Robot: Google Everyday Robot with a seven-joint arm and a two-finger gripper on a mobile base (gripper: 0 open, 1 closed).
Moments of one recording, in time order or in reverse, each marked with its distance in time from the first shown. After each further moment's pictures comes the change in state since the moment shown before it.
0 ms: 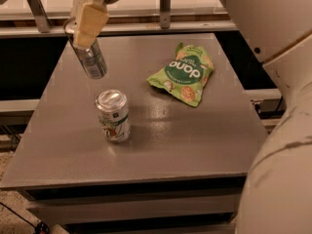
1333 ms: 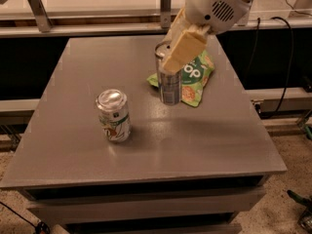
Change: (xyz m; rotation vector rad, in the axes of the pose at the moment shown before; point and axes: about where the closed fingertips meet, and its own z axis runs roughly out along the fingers) arm 0.132 0.103 -0.079 0.106 0.061 0.374
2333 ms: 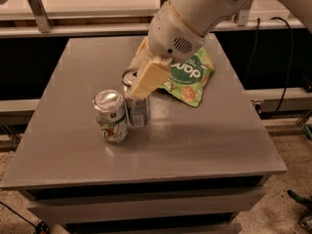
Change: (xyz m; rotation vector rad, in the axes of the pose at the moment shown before) arm -0.033 0.032 0.067 -0.137 -0.093 -0.114
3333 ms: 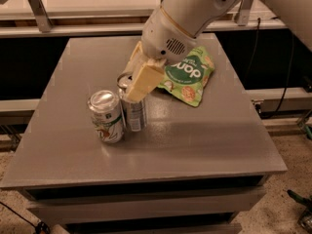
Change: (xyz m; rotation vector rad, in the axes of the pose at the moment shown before) arm 0.001 0.001 0.012 -0.067 0.012 0.009
